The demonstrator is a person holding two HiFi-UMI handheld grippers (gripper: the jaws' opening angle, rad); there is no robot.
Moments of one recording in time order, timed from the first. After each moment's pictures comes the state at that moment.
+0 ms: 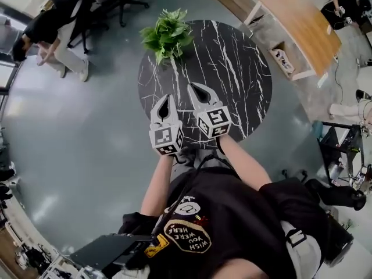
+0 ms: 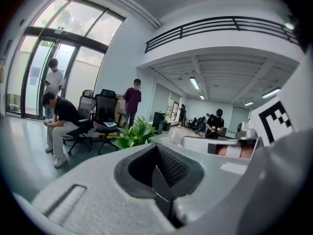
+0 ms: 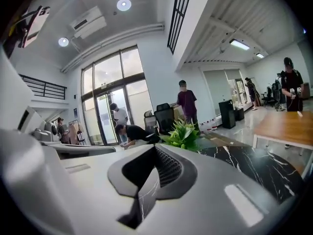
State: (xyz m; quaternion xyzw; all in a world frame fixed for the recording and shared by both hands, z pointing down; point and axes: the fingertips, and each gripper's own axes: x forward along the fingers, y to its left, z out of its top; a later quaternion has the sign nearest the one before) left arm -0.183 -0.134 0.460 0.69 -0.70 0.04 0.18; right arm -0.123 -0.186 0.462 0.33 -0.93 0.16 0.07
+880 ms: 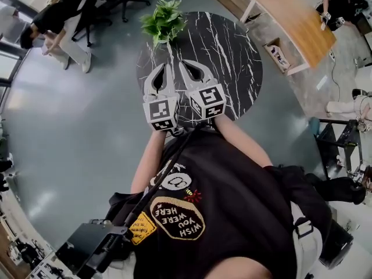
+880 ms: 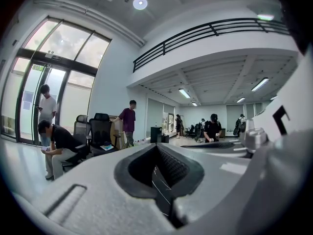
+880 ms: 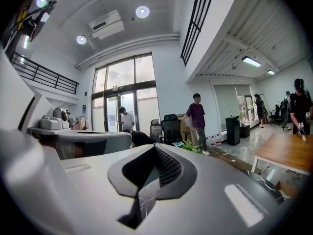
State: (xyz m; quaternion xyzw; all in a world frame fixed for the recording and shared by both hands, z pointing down) left arm -0.141 -0.100 0.343 0.71 -0.70 0.03 0.07; right arm -0.100 -0.123 0.359 0.31 -0.95 0.09 0.05
